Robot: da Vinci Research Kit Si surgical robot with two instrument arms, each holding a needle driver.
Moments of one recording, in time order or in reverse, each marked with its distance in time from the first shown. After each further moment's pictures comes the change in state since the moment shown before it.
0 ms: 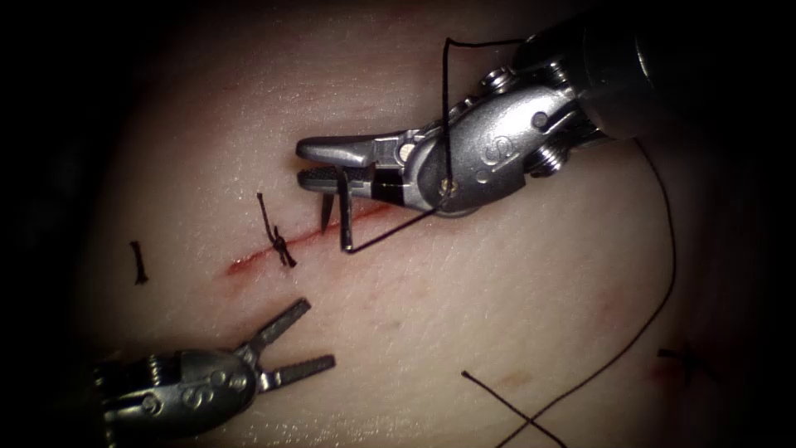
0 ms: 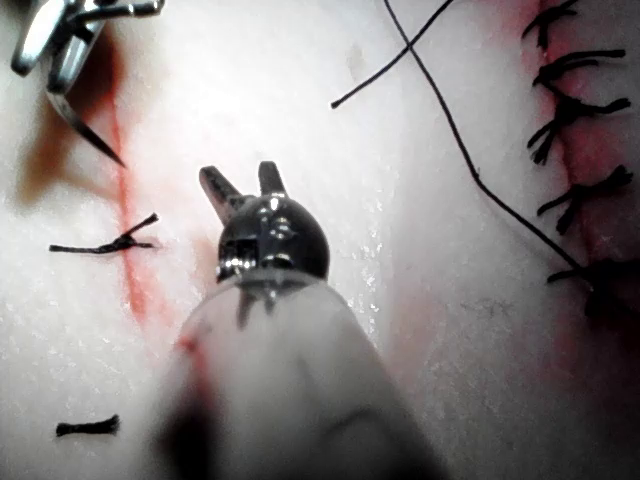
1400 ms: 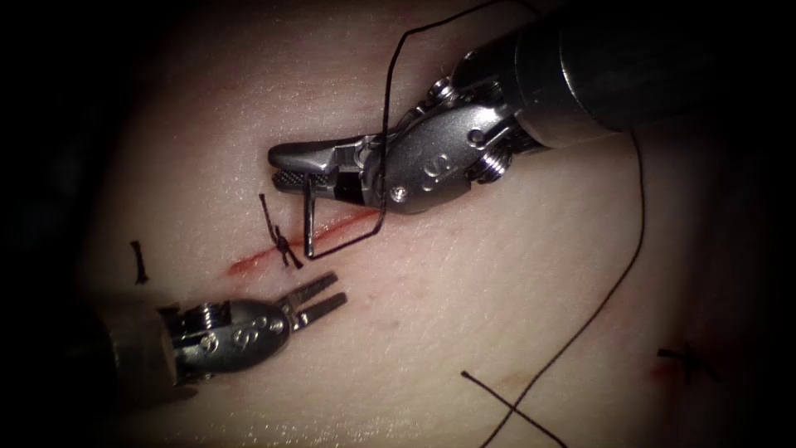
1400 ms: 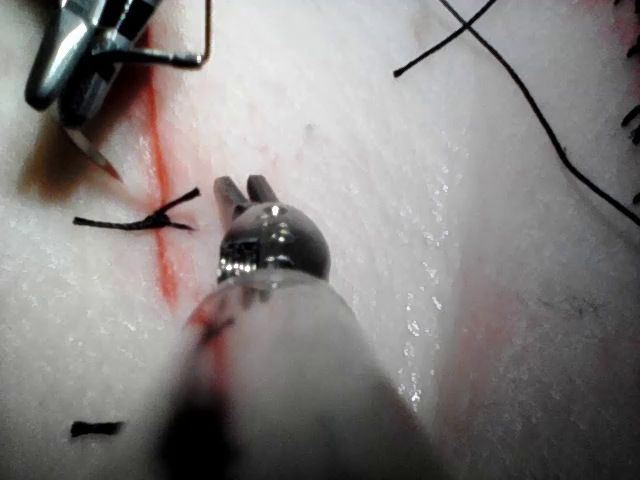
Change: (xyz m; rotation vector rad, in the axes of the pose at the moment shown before) right arm -0.004 -0.002 0.003 0.053 -0.093 -0.189; left arm -0.006 -0.001 0.006 0.038 -0.117 -0.012
